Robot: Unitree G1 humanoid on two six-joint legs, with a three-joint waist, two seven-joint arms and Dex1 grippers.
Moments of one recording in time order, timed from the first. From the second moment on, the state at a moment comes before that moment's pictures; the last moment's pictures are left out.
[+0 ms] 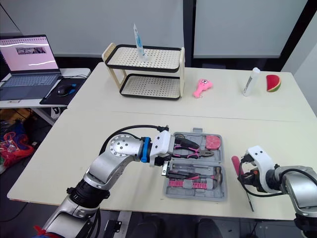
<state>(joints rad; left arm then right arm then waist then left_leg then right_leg) -0.52 0.40 -0.39 -0.18 -0.27 0.30 -1.15 -0.12 -0.75 -0.16 -0.53 0.15 1.59 0.83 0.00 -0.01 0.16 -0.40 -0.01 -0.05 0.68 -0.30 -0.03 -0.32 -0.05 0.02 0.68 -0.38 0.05</state>
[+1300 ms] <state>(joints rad) -0.55 0.37 -0.39 -0.15 -0.27 0.26 -1.17 0.35 -0.70 -0.59 -0.88 0.33 1.23 0.70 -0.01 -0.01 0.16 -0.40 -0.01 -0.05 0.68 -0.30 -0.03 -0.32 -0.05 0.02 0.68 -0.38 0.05</state>
